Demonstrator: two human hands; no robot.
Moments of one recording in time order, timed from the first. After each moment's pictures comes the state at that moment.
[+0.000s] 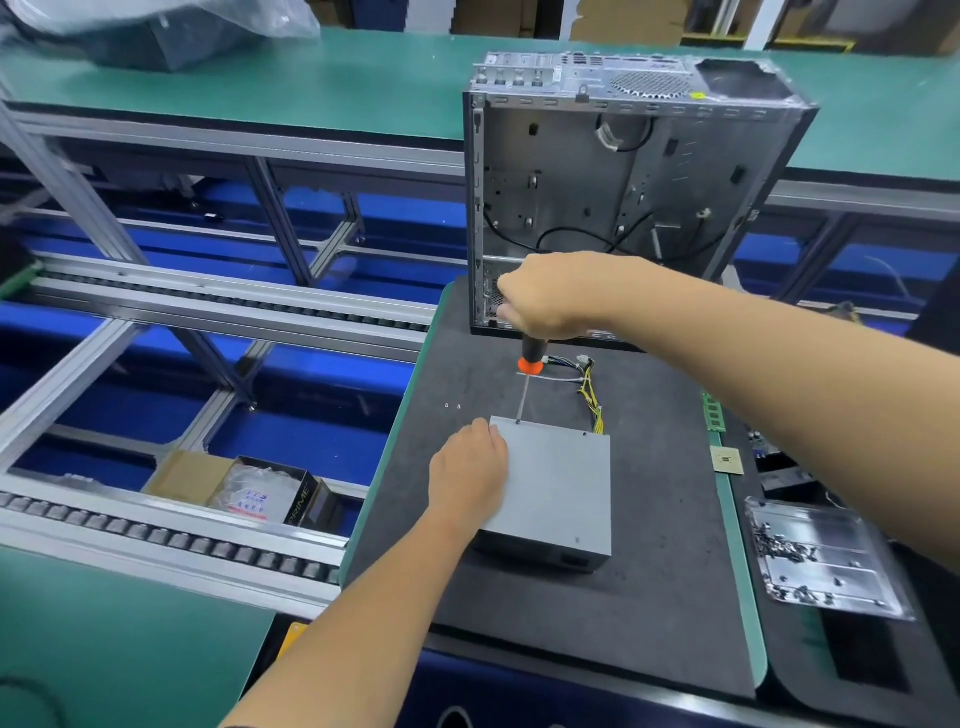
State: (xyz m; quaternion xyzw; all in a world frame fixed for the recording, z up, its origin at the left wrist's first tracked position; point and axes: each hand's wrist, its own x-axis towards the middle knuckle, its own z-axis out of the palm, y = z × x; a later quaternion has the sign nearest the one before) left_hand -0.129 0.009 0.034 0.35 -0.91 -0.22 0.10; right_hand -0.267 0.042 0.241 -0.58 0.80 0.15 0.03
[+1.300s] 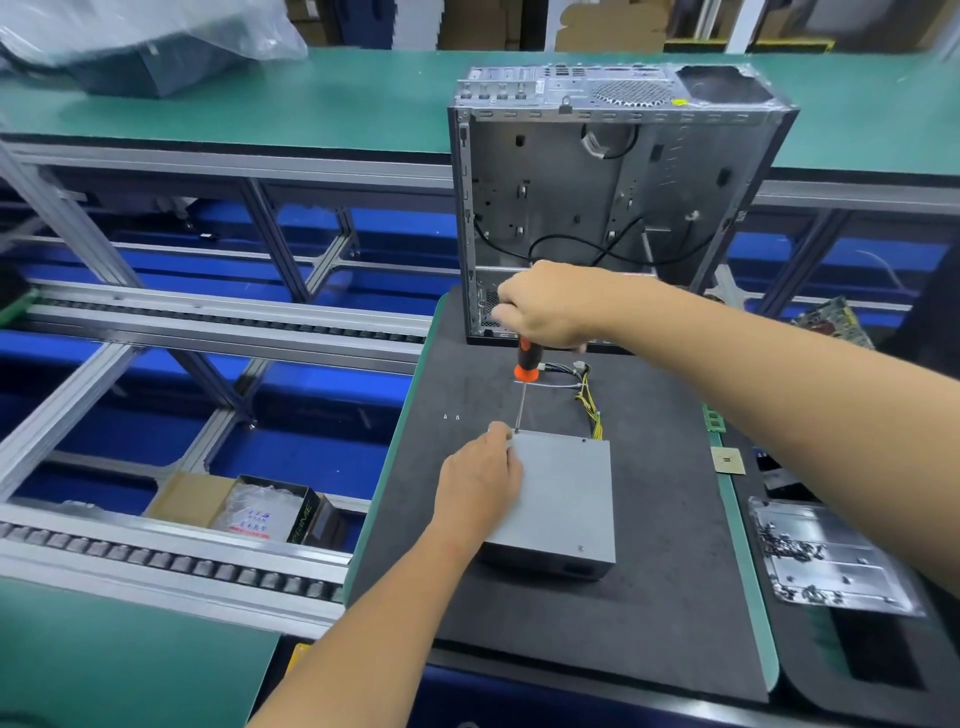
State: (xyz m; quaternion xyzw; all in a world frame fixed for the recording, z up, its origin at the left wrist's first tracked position) left_hand -0.128 0.012 0.040 0.23 -0.94 -0.20 0.15; right_hand -0.272 0.051 0.240 -0.53 0.84 0.02 0.13
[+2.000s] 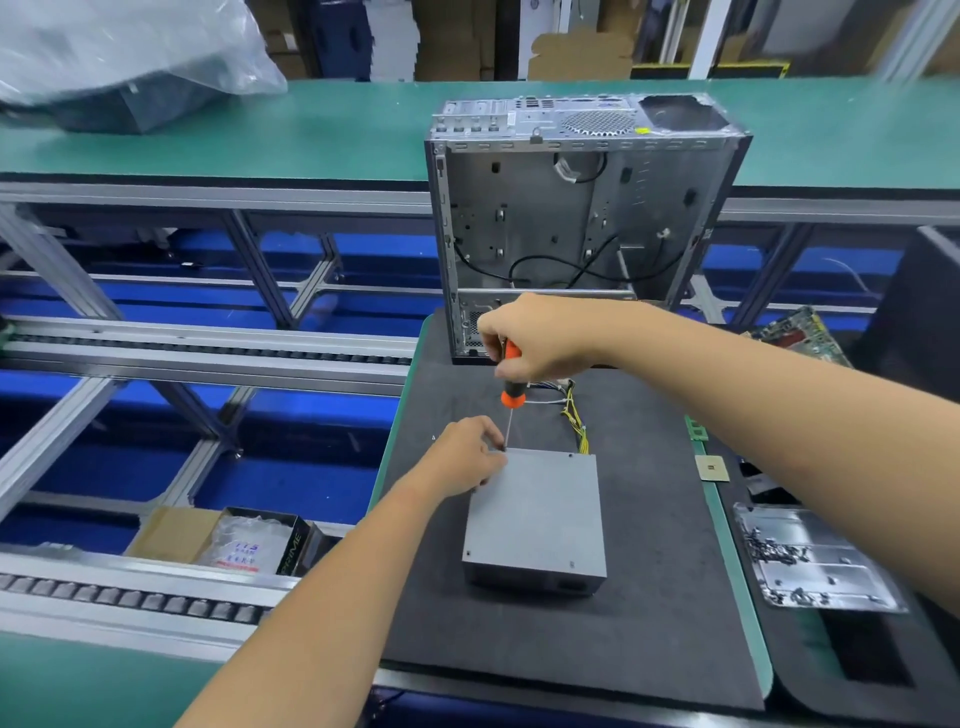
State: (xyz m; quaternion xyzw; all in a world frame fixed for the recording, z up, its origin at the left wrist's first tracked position) left_hand -0.158 -0.036 0.071 0.21 -0.88 -0.42 -0.06; right_hand -0.266 0.069 0.246 -0.59 0.79 0.00 0.14
